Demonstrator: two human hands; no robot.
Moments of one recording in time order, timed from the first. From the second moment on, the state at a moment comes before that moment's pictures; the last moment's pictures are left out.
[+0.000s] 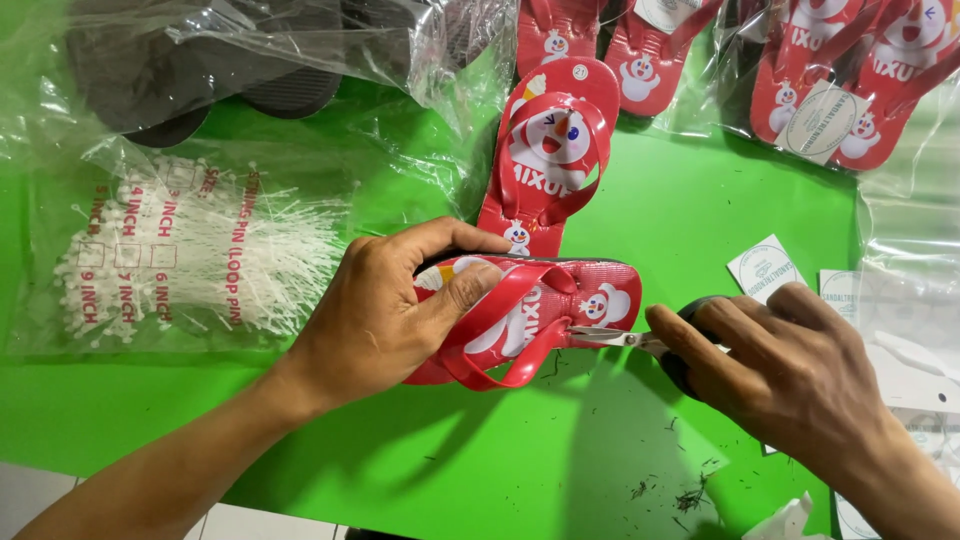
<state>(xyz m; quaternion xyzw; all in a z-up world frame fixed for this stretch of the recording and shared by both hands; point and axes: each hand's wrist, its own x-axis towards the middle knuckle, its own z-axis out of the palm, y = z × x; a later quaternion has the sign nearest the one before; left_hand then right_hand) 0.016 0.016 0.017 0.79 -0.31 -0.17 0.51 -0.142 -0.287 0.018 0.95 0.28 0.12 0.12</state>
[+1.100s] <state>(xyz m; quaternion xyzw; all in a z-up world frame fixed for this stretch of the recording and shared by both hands) -0.001 -0.017 0.025 0.74 -0.36 -0.26 0.51 -0.099 -0.239 0.051 0.91 0.33 0.12 -0.23</state>
